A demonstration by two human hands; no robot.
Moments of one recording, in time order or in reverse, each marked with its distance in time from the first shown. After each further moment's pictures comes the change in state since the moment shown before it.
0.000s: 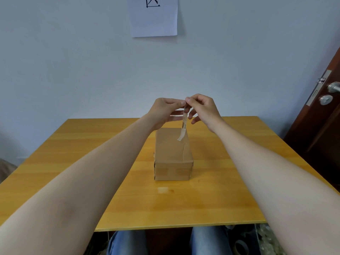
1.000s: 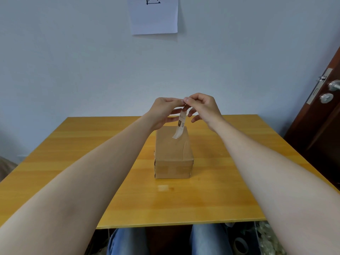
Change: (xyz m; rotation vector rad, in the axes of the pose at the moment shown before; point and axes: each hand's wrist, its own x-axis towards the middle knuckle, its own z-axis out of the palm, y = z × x) left_hand 0.001 -0.004 -0.001 0.035 0.048 -0.077; right_hand -0.003 0.001 0.000 0.056 -0.017 0.003
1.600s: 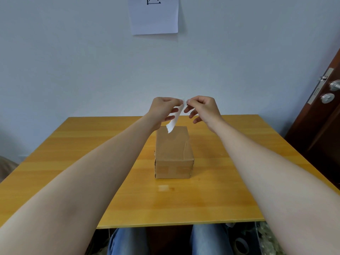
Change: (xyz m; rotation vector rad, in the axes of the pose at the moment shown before) left_hand 0.002 -0.002 0.001 0.118 0.213 0.009; right_hand 0.000 0.001 0.003 -0.040 0.077 0.078
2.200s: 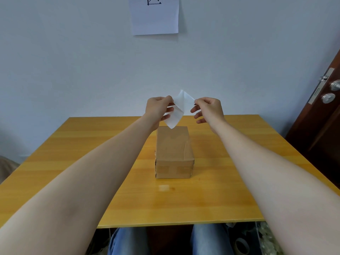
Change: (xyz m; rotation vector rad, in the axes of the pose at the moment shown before) left_hand -0.005 0.003 -0.006 -0.113 0.160 -0.060; right_hand 0.003 0.007 -0.005 0.033 0.150 0.085
